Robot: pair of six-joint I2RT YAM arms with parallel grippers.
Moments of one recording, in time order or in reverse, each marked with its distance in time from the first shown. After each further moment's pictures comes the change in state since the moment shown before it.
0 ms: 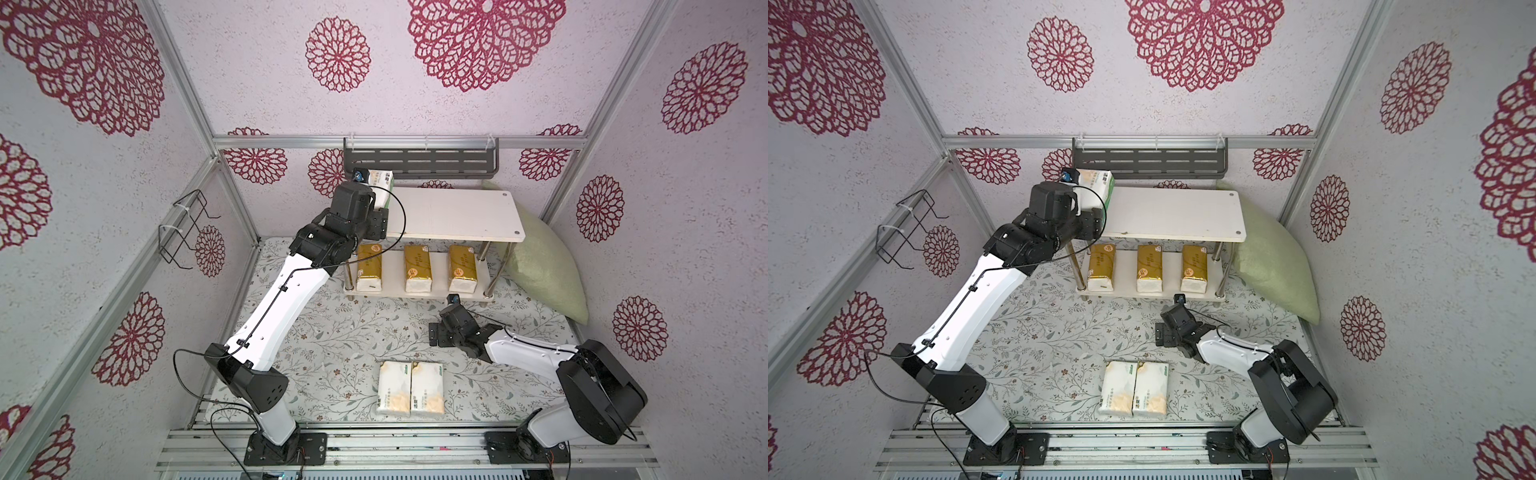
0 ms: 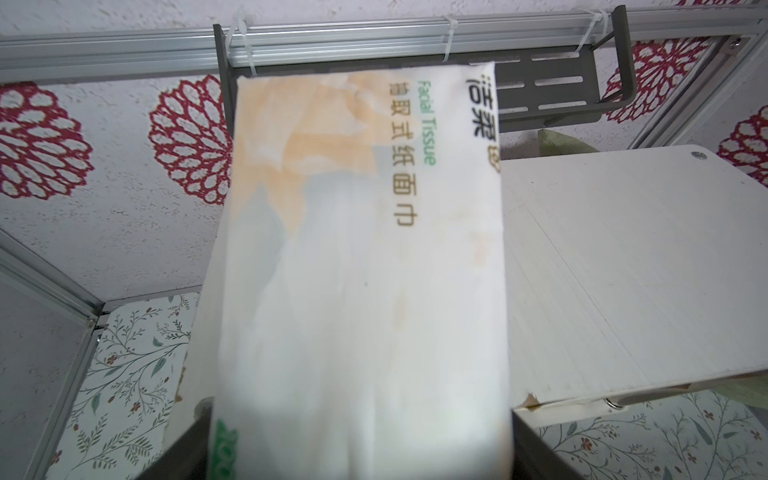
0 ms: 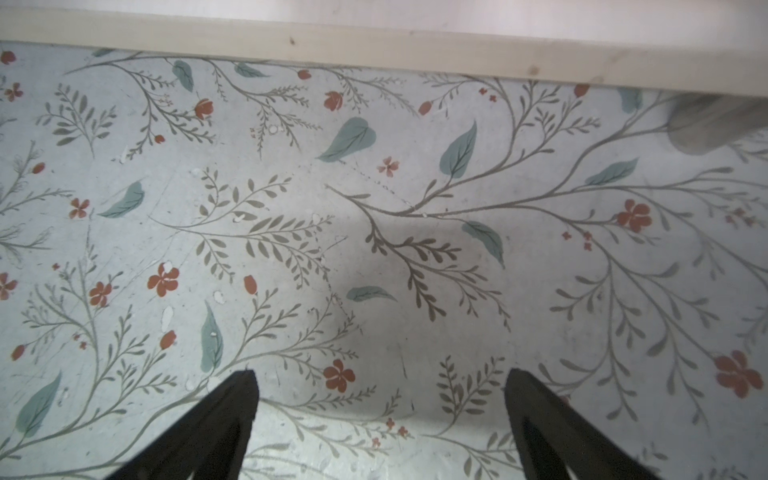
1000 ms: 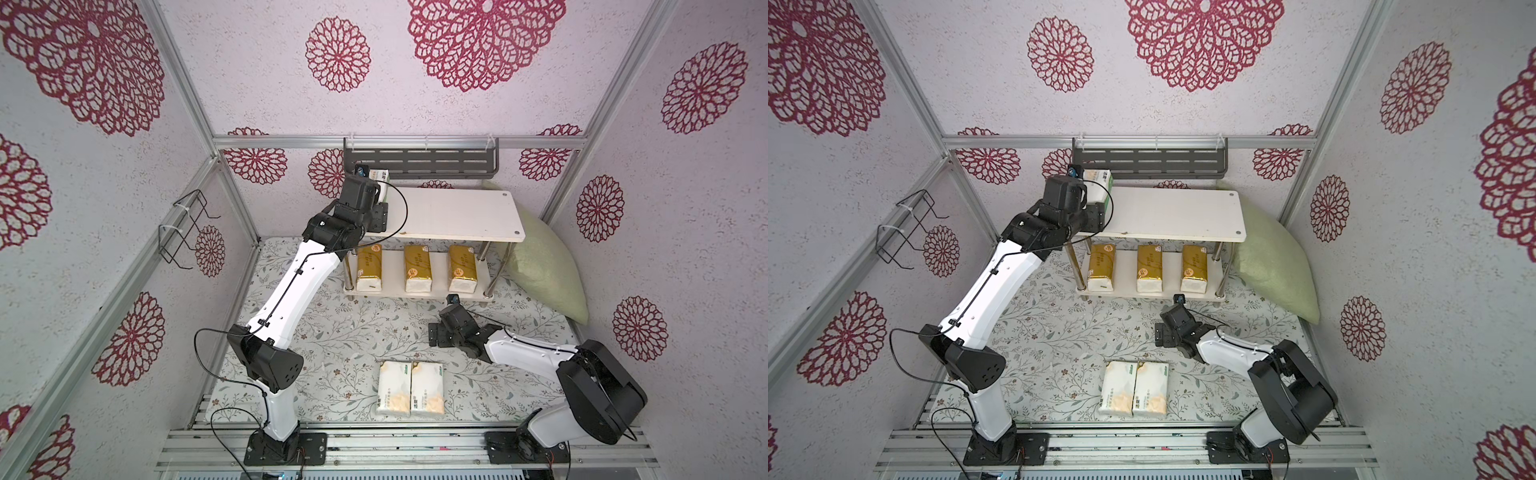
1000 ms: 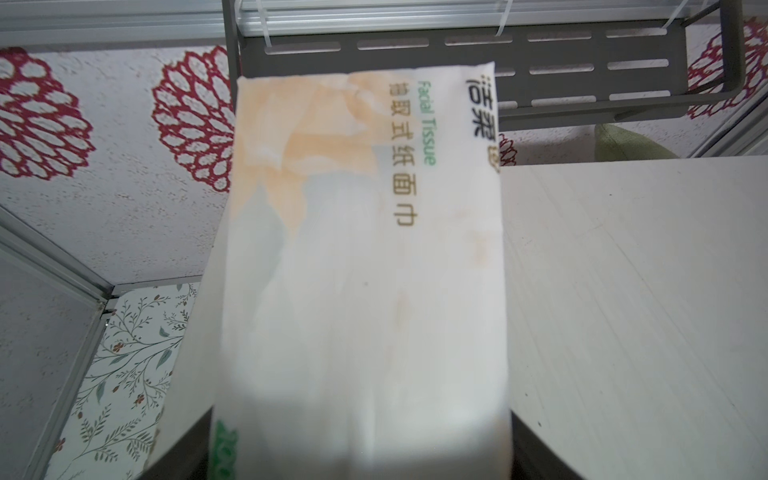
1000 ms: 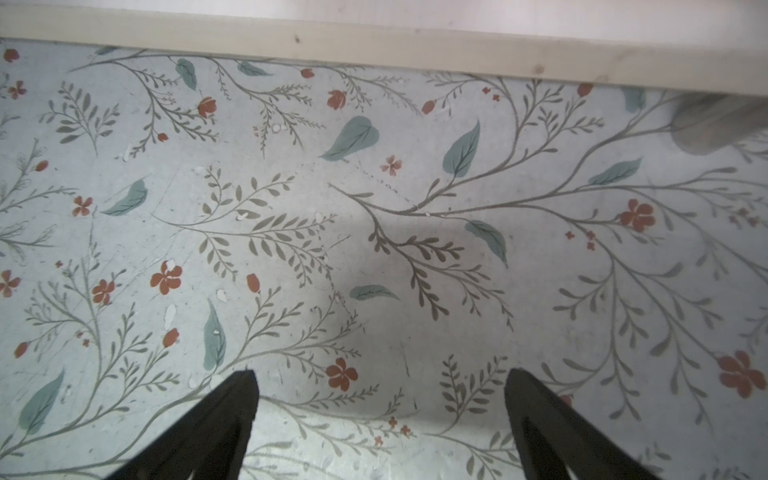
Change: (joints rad) left arm 0.039 0.154 0.143 -0.050 -0.024 -0.029; right arm 0.007 0.000 0.000 0.000 0.000 0.000
